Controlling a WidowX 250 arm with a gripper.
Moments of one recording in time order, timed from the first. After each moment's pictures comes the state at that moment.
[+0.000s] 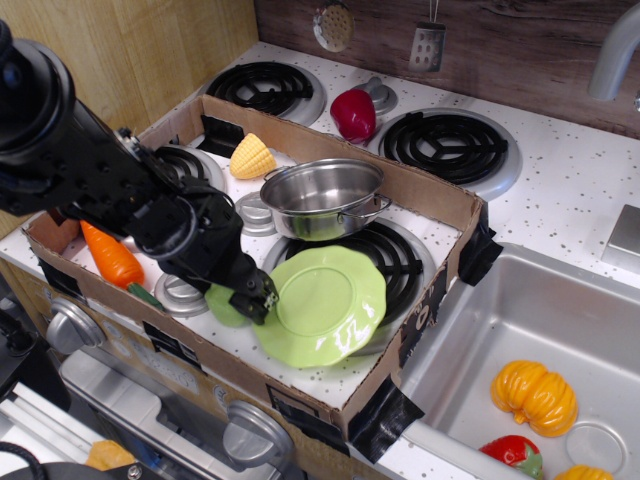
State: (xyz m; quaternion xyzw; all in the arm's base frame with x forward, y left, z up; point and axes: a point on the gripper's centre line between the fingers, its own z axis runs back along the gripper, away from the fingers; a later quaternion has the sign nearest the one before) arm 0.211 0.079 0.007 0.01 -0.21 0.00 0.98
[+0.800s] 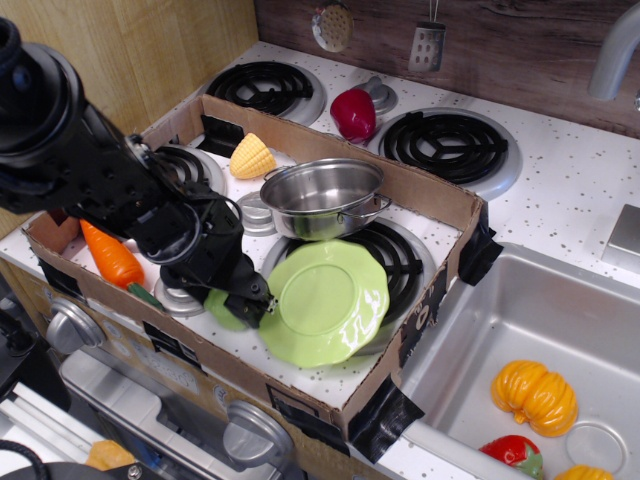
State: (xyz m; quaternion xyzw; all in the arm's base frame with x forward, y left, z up) arm 0.210 0.074 0.007 0.01 -0.19 0.02 0.98
